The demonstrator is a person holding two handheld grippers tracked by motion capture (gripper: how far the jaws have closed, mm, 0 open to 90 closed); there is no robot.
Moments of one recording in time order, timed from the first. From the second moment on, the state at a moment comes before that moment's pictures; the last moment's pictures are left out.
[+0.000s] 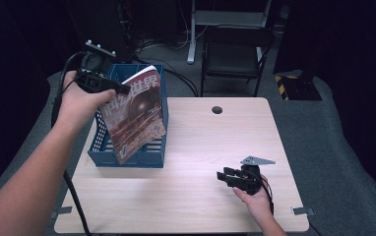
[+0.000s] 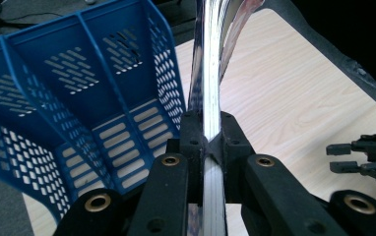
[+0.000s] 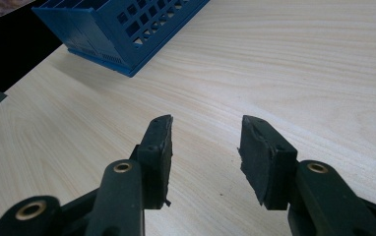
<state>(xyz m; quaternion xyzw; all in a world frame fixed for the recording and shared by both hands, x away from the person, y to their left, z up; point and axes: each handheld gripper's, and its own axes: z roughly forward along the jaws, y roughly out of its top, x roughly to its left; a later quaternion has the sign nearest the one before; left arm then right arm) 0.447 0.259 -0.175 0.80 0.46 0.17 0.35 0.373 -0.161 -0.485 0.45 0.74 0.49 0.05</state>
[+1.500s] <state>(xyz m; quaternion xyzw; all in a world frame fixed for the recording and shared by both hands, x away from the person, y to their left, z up) 0.460 0.322 -0.176 0.75 0.54 0.20 0.33 0.373 -0.160 -0.486 0.45 0.74 0.50 0.06</state>
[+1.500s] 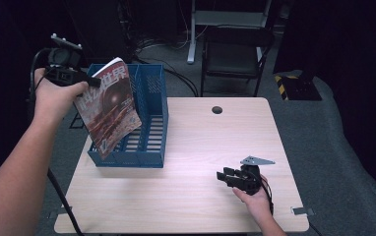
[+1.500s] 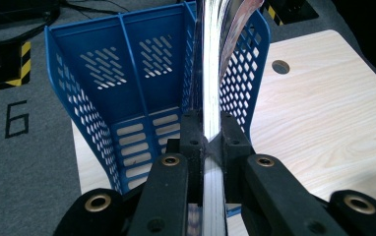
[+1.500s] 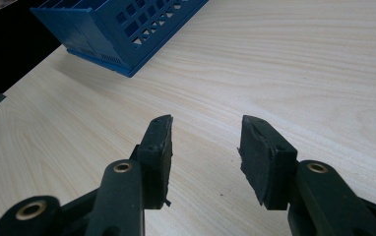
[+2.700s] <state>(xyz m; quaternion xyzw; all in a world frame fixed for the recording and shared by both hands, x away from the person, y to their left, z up) 0.481 0.326 -0.180 0.72 0.58 0.22 0.32 0.374 -0.161 -0.486 0.45 0.74 0.50 0.05</state>
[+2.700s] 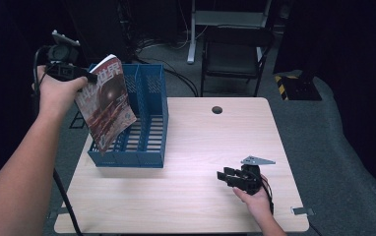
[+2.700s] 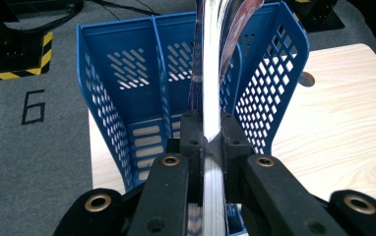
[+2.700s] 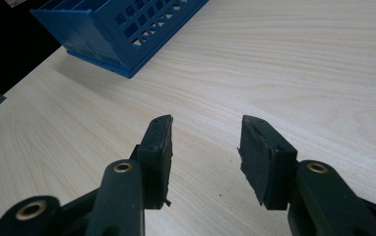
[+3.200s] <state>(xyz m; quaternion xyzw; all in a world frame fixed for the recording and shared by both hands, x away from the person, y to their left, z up) 0.494 0.311 -0.184 0.71 0.58 0.23 0.32 0.374 -0.162 -0.486 0.45 0.74 0.50 0.06</state>
